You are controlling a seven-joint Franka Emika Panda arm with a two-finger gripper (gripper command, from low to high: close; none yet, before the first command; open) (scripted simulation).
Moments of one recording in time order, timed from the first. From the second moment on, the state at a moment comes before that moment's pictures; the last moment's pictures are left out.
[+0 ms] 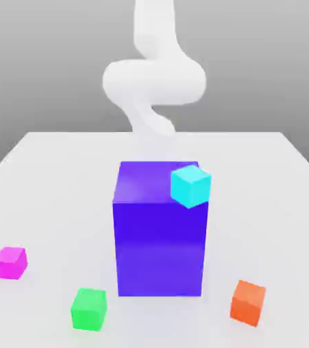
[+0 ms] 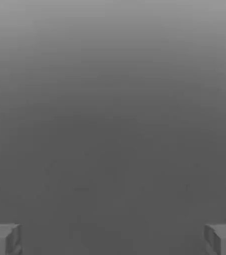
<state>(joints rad) -0.08 -0.71 0.00 -2.33 -0.01 2.35 0.89</state>
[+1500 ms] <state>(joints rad) -0.57 0.15 -0.08 -2.60 0.05 2.75 1.62</state>
